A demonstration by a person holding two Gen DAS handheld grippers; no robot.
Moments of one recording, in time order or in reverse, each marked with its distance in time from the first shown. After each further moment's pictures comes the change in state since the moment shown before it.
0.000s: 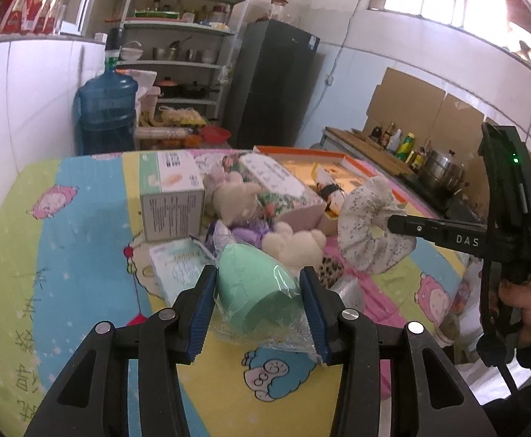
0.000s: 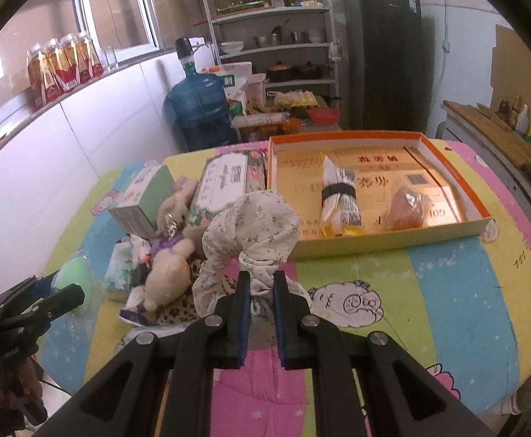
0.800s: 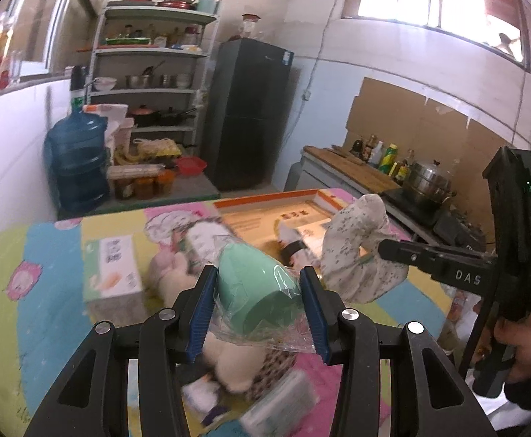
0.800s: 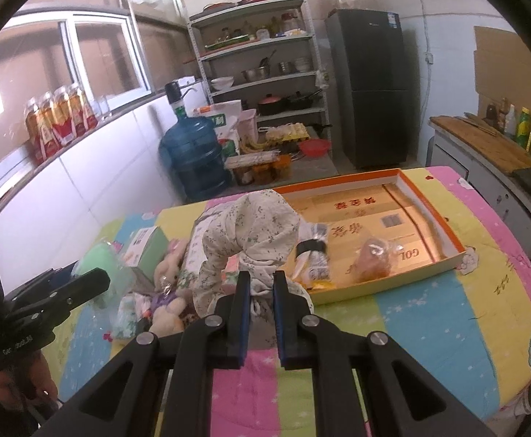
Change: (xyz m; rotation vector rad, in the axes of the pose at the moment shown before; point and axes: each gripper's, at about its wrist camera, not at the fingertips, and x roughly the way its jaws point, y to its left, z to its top) left arm 0.025 -0.063 0.081 0.080 -0.061 -0.053; right arm -0.036 -0.042 0.037 0.077 -0.127 0.012
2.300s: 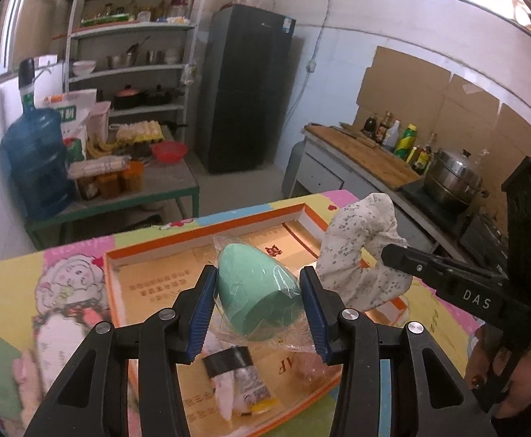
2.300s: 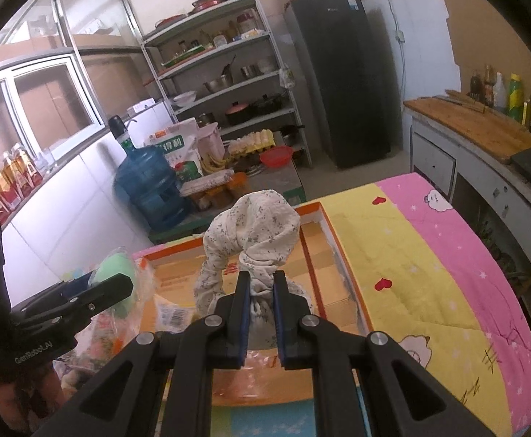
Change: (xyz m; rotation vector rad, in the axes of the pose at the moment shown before) left arm 0.230 -0.097 0.089 -0.011 0.118 0.057; right arm 0.096 -0.198 0.082 0.121 -0.003 0.012
